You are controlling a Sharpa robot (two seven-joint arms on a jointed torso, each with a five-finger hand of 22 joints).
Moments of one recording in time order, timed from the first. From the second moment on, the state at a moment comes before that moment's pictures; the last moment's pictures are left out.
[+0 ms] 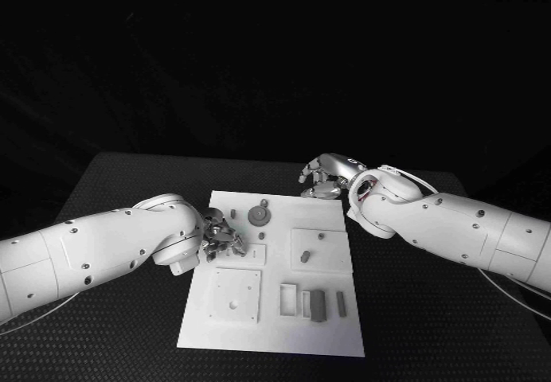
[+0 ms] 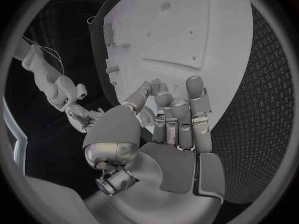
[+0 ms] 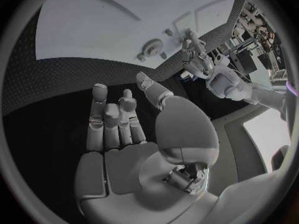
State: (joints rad) left arm 1.36 -0.62 -0.23 1.38 -0.85 0.00 -0.57; left_hand 0.91 0.03 0.48 -0.29 0.05 1.16 0.02 0.14 0.75 1.27 -0.08 0.96 0.94 1.18 -0.17 1.41 0.59 0.01 1.31 -0.27 0.47 1.31; right arm 1.16 -0.72 0.08 1.34 -1.45 -0.35 -0.17; right_hand 1.11 -0.13 0.56 -0.29 0.05 0.90 0.14 0.23 0.52 1.08 0.03 1.18 0.96 1.04 -0.07 1.57 0.80 0.25 1.05 0.05 0.74 1.31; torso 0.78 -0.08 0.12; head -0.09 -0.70
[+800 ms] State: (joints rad) left arm 1.37 -0.61 -0.23 1.37 -0.89 0.02 -0.58; left_hand 0.91 0.03 0.50 -0.29 0.04 1.17 0.01 0.14 0.75 1.27 -0.09 0.96 0.94 1.18 -0.17 1.42 0.59 0.01 1.31 -0.27 0.47 1.31; right arm 1.16 -0.72 0.08 1.34 -1.45 -0.35 -0.17; right_hand 1.11 -0.13 0.56 -0.29 0.05 0.90 0.14 0.23 0.52 1.08 0.03 1.18 0.96 1.04 -0.07 1.57 0.80 0.25 1.05 0.05 0.74 1.31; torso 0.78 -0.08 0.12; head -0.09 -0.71
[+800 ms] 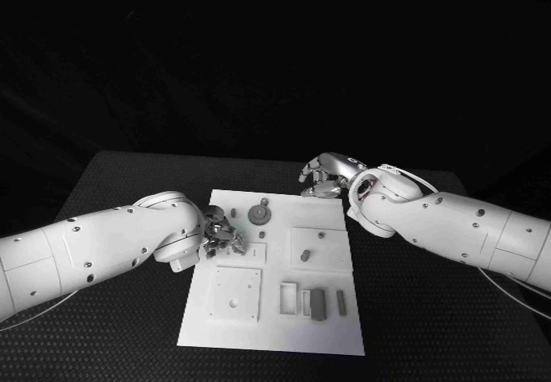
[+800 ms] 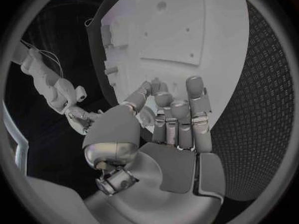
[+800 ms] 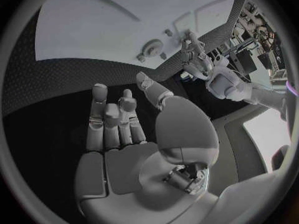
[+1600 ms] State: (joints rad) left arm 1.37 -0.60 -0.23 1.35 -0.92 0.06 -0.58; left_hand 0.91 0.03 0.51 -0.29 0.05 1.17 0.01 0.15 0.75 1.28 -0.09 0.96 0.93 1.18 -0.18 1.42 0.58 0.01 1.31 -0.27 0.48 1.31; right arm 1.16 -0.72 0.08 1.34 -1.45 -0.35 -0.16; right_hand 1.11 -0.13 0.56 -0.29 0.05 0.90 0.14 0.23 0.52 1.08 0.03 1.18 0.96 1.04 -0.07 1.57 0.80 0.25 1.05 0.05 0.74 1.31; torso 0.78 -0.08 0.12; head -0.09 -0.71
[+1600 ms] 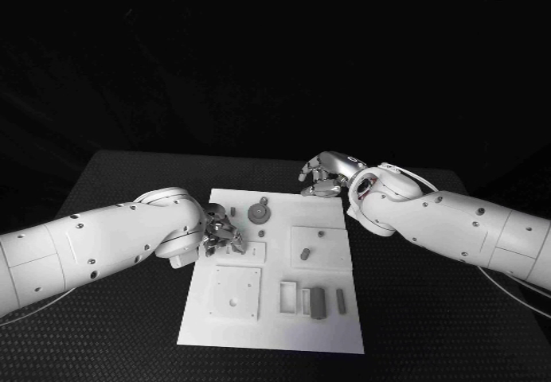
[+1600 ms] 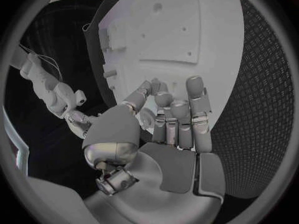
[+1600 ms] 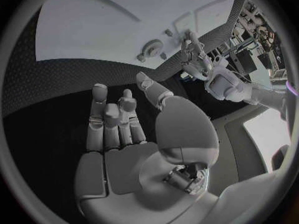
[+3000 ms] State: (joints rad) left arm 1.37 -0.58 -0.23 1.34 -0.90 0.08 -0.59; left_hand 0.91 0.03 0.52 -0.29 0.17 1.19 0.00 0.15 0.75 1.30 -0.10 0.97 0.93 1.19 -0.18 1.43 0.58 0.01 1.34 -0.26 0.50 1.31; right arm 1.16 -0.72 0.08 1.34 -1.45 -0.34 -0.16; right_hand 1.11 -0.13 0.56 -0.29 0.05 0.90 0.14 0.23 0.52 1.08 0.03 1.18 0.96 1.04 -0.06 1.57 0.80 0.25 1.05 0.05 0.74 1.31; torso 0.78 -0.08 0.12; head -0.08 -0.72
